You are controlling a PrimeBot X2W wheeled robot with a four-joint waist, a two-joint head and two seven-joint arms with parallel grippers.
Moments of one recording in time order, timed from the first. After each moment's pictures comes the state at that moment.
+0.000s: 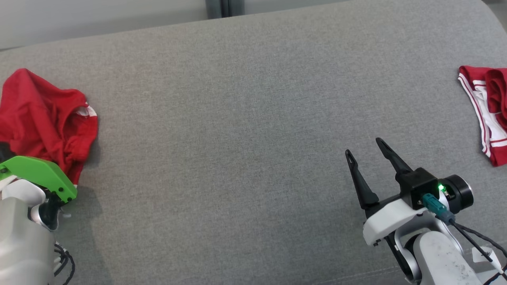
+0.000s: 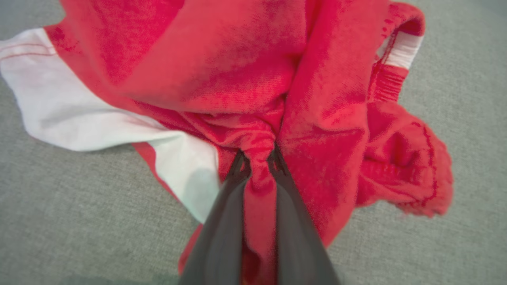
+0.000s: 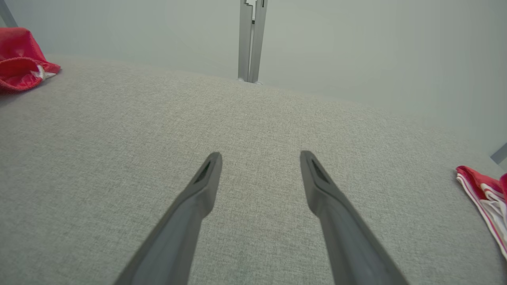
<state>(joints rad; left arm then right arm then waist) -0.73 0.32 0.01 1.13 -0.53 -0.08 0.17 -0.15 -0.14 0.17 0.10 0.02 0.13 -0.11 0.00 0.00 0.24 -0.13</state>
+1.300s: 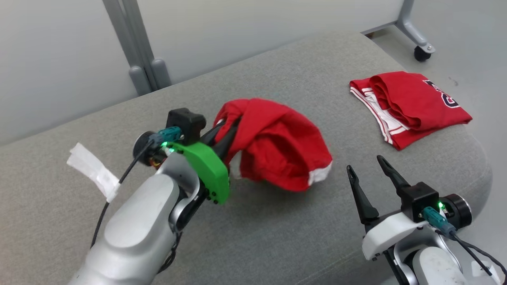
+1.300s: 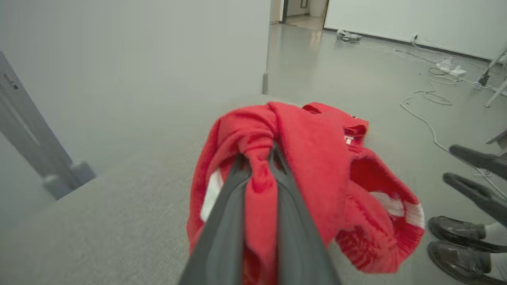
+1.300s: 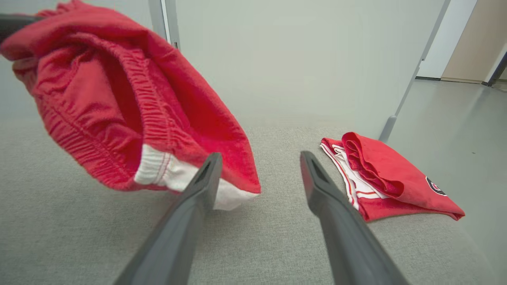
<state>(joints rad) -0.66 0.19 -0.71 0.46 -0.66 -0.12 0.01 -0.07 -0.10 0.15 0.08 0.03 0.13 -0.08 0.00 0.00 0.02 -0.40</state>
